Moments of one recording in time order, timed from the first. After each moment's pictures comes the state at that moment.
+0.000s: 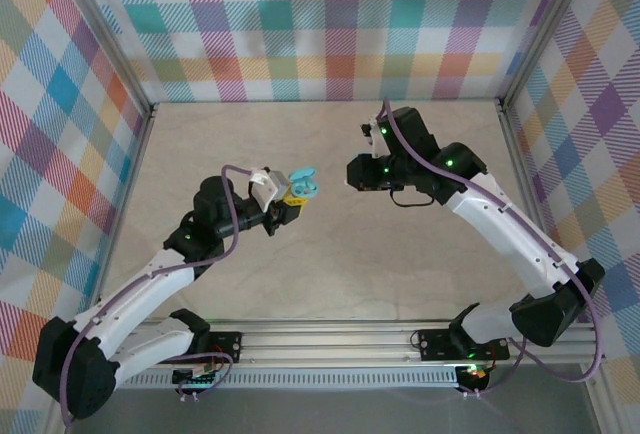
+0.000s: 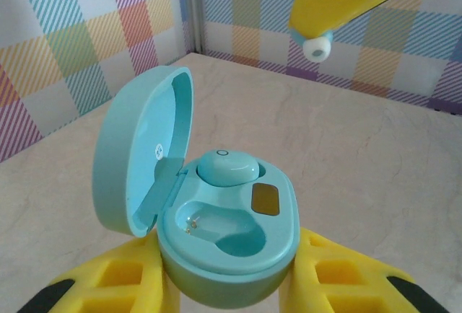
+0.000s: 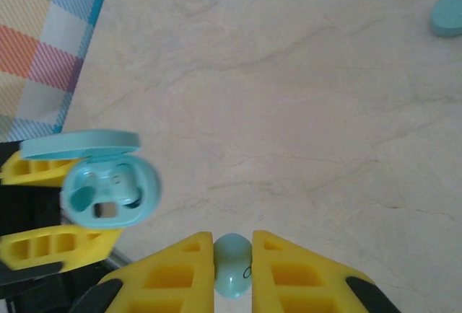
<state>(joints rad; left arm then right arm) -0.54 1.01 0.67 0.11 0.46 0.15 0.68 1.38 1.54 -0.94 -0.19 0.52</state>
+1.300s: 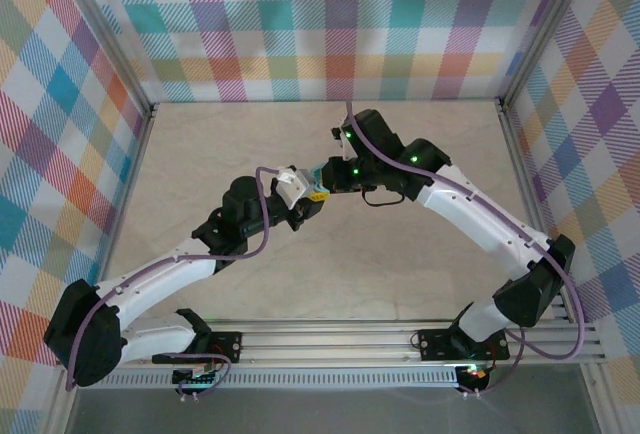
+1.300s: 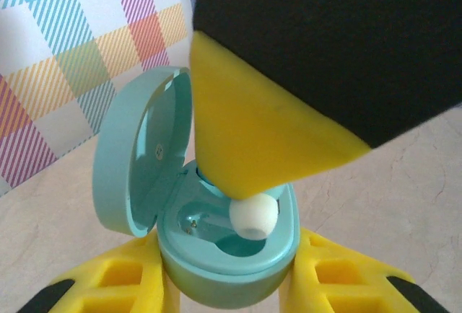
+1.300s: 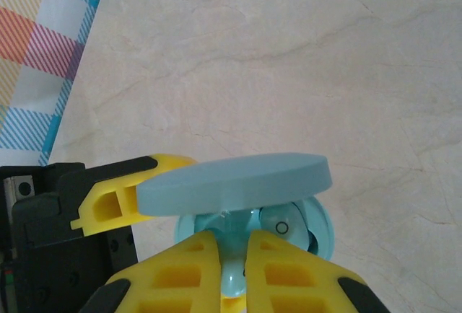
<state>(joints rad) -0.69 1.16 0.71 0.27 0.24 0.17 0.79 1.52 1.63 -0.92 -0.11 0.58</state>
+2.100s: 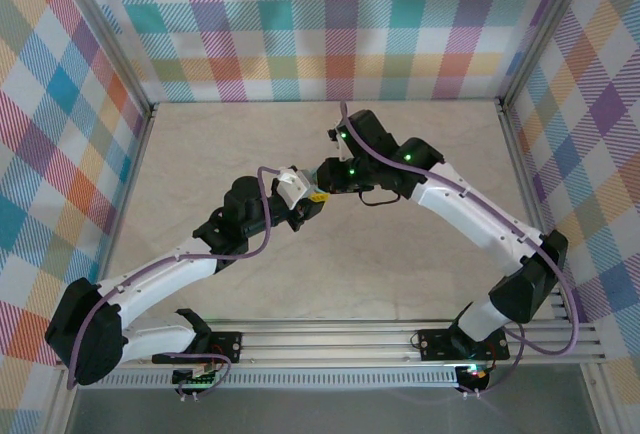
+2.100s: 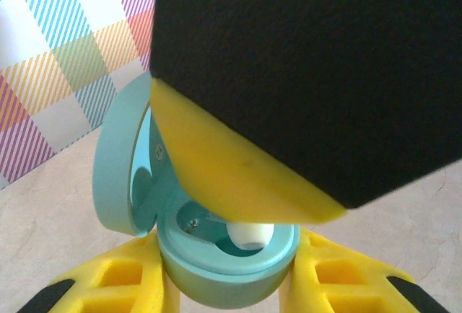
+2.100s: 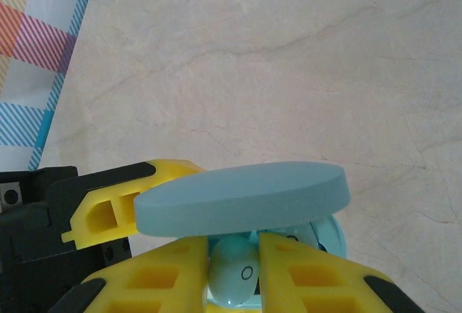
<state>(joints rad) -0.69 1.17 0.71 0.26 0.24 0.17 0.80 1.55 1.64 -0.92 -0.13 0.57</state>
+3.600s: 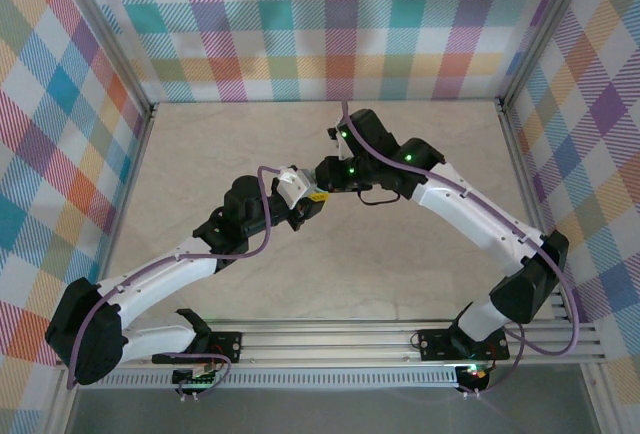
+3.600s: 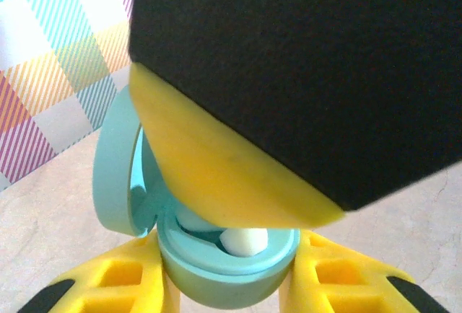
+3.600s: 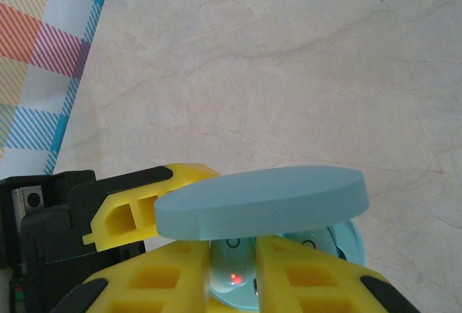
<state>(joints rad) -0.69 1.17 0.71 0.26 0.24 0.17 0.80 1.54 1.62 -0.89 -0.14 0.59</state>
